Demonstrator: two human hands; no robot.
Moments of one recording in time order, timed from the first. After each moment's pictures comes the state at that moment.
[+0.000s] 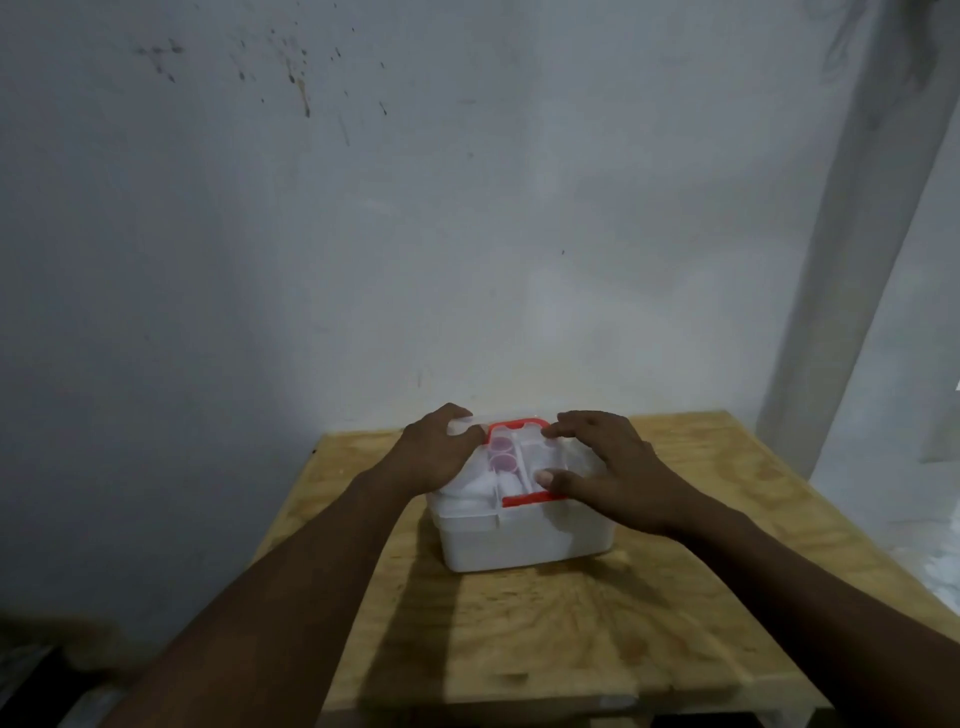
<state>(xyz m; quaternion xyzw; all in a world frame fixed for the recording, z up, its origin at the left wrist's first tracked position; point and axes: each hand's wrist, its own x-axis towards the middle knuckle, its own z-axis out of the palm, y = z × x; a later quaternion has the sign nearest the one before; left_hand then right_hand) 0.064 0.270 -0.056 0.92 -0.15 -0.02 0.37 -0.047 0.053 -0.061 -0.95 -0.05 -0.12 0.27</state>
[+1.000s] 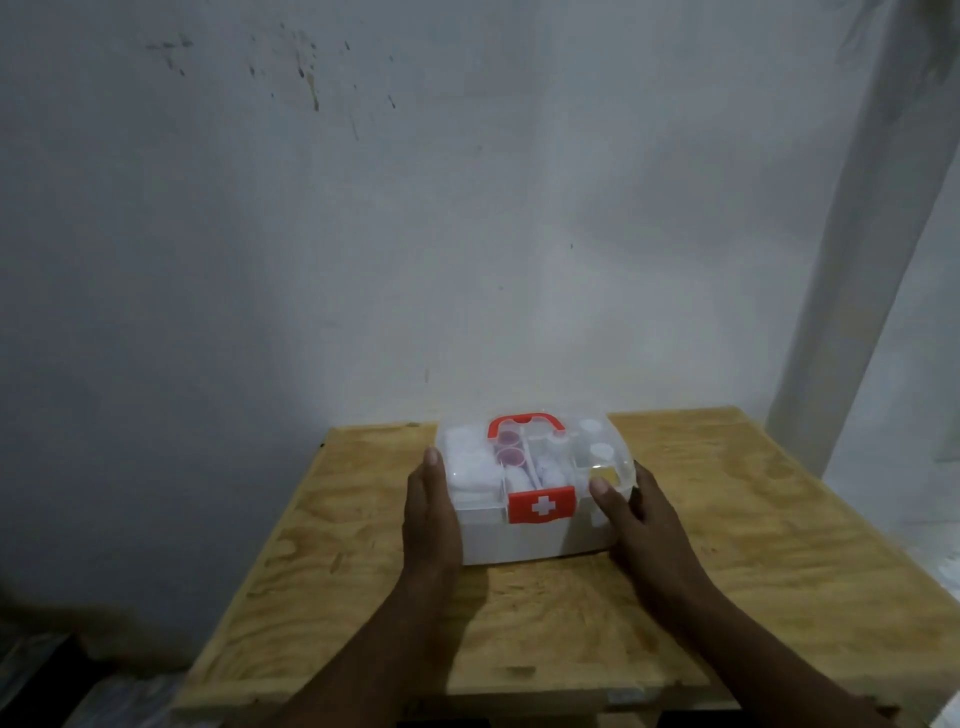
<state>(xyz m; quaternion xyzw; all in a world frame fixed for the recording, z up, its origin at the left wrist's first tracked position) -0.001 0.262 -0.127 0.68 0.04 0.04 0.73 -0.071 0.069 -0.137 -0.73 0.07 -0.19 0.65</state>
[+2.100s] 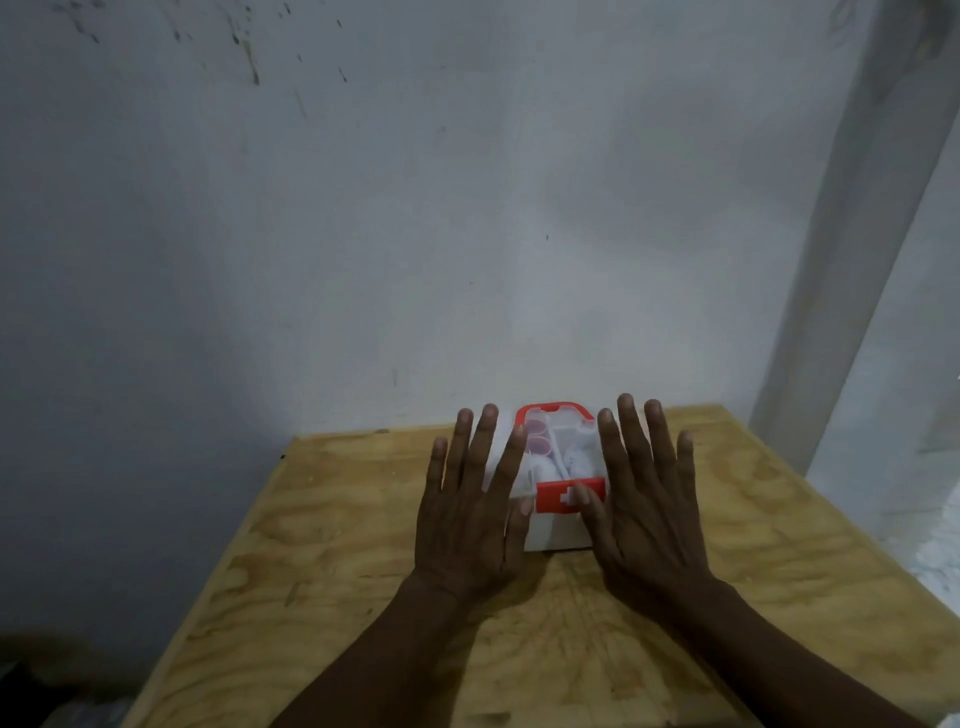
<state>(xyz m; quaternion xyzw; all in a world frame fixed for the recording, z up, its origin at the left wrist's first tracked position) 0.031 0.222 -0.145 0.84 -0.35 0.38 0.17 -0.043 0.033 -0.135 -0.93 0.01 -0.37 0.08</state>
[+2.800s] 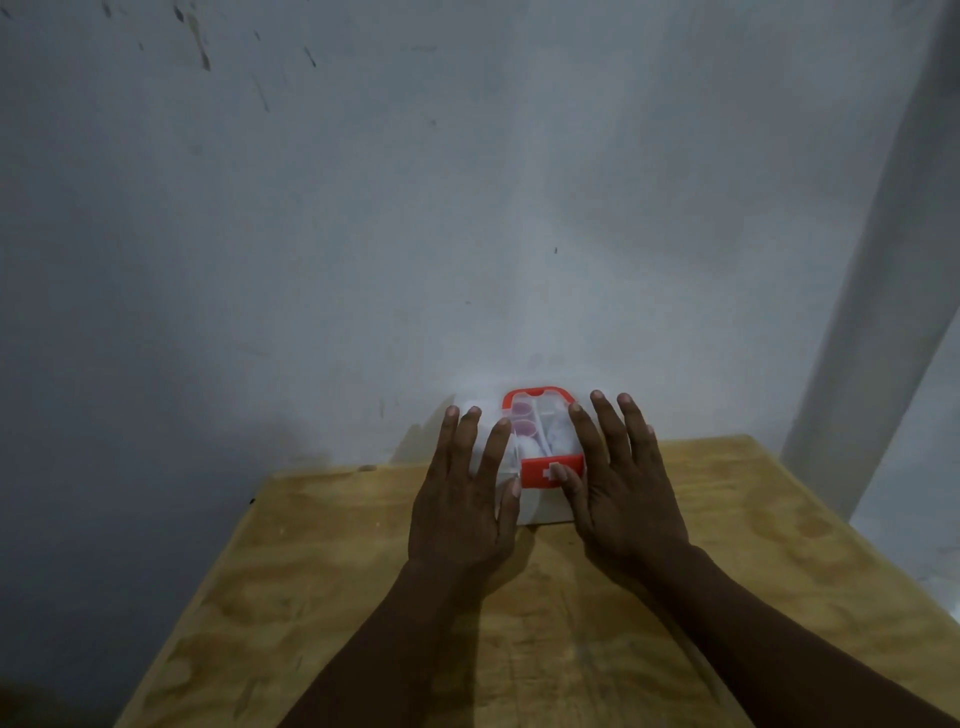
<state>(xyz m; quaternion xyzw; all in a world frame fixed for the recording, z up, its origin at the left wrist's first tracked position) 0.126 0.197 -0.148 0.88 -0.30 0.32 0.19 0.064 0.008 -0.133 -0.95 0.02 -0.28 0.08</state>
